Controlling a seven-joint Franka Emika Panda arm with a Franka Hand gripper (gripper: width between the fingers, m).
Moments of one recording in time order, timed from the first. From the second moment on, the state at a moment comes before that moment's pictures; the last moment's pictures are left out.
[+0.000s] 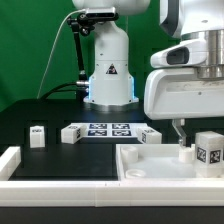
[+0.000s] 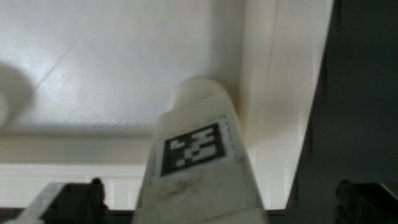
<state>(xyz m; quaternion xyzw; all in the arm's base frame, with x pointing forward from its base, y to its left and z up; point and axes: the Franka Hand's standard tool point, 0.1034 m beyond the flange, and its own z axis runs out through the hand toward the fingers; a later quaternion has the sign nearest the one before) 0.618 0.123 0.074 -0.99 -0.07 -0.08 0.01</state>
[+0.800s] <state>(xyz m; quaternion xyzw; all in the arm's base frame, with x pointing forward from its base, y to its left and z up) 0.619 0.120 0.074 -0.99 -0.09 -0.08 0.00</state>
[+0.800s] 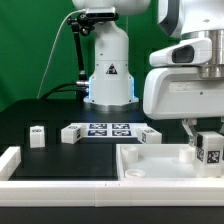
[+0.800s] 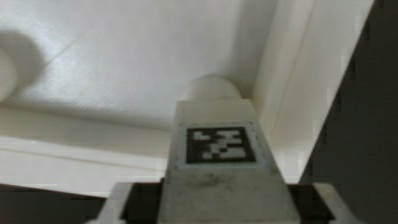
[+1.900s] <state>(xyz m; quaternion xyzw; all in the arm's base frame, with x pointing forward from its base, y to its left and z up) 0.617 0.094 0.073 -0.91 0.40 -0.08 0.01</state>
